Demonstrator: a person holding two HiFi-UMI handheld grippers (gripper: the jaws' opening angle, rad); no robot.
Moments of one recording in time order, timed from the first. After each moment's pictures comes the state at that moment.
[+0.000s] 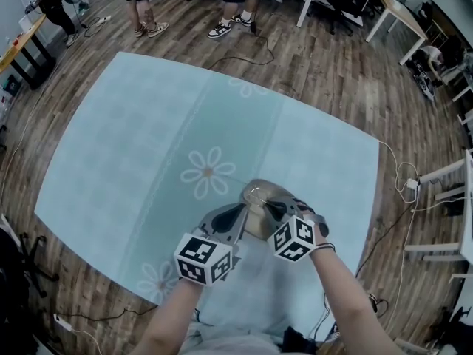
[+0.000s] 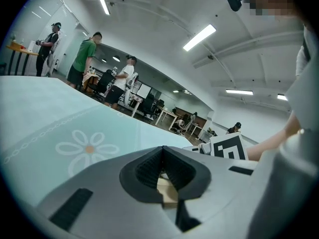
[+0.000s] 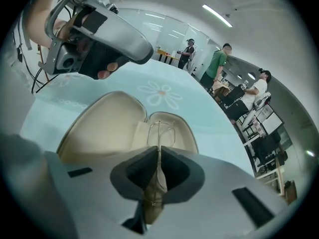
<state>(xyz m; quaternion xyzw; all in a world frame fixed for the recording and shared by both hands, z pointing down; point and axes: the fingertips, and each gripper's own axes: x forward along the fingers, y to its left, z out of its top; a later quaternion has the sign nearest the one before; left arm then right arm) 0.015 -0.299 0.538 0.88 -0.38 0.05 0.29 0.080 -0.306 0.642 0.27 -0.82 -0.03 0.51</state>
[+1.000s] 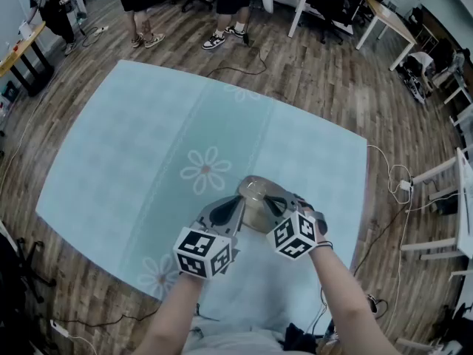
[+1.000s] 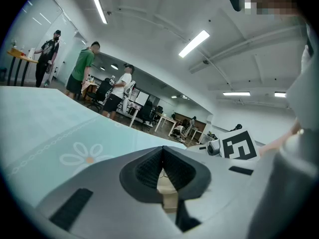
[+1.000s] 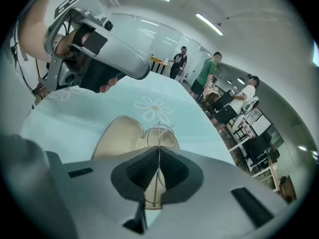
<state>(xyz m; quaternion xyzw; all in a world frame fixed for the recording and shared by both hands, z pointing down) 0.013 -0.288 0.506 0.89 -0.39 0.02 0.26 0.079 -0.296 0.590 0.31 -0.82 -0.05 0.48</state>
